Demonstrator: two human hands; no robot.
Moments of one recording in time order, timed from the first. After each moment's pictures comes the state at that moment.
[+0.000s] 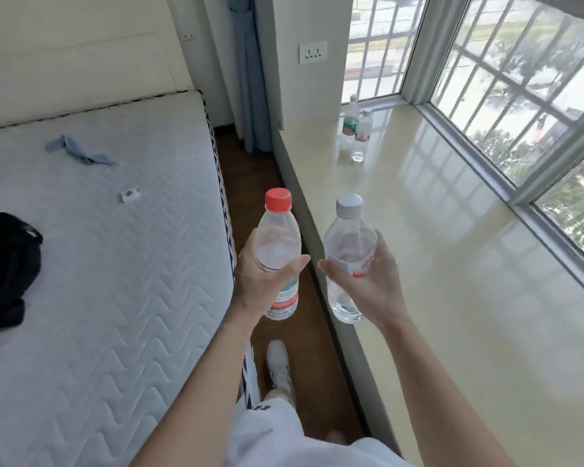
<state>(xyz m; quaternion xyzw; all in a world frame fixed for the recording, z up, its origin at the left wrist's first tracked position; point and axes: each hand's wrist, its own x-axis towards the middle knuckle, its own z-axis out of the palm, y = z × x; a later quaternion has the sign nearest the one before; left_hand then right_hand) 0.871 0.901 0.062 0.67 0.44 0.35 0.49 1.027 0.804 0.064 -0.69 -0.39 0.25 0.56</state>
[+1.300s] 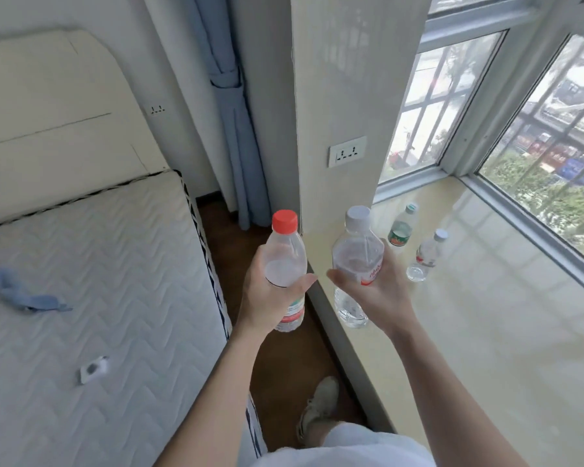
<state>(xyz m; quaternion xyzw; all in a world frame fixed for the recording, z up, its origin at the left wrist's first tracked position) 1.051 1.490 0.049 0.69 0.39 0.31 0.53 1.206 1.379 0.046 -0.69 -0.35 0.23 0.59</state>
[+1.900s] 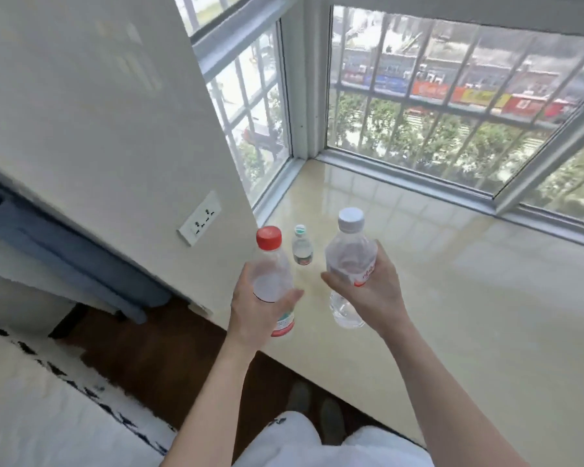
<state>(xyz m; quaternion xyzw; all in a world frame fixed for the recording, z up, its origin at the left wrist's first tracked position) 1.280 1.579 0.033 0.77 0.20 0.08 0.60 1.351 1.394 0.036 -0.78 -0.03 0.07 0.62</state>
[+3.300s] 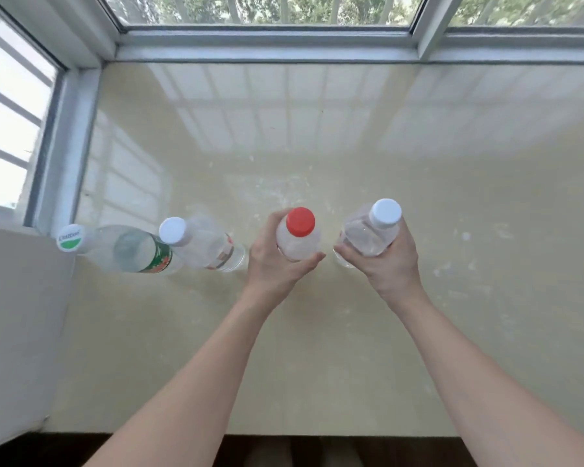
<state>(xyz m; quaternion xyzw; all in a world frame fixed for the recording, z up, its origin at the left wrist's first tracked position) 1.482 1.411 -0.256 0.81 0.00 -0.14 0.57 1.440 1.229 -0.264 -0.77 0.25 -0.03 0.59</state>
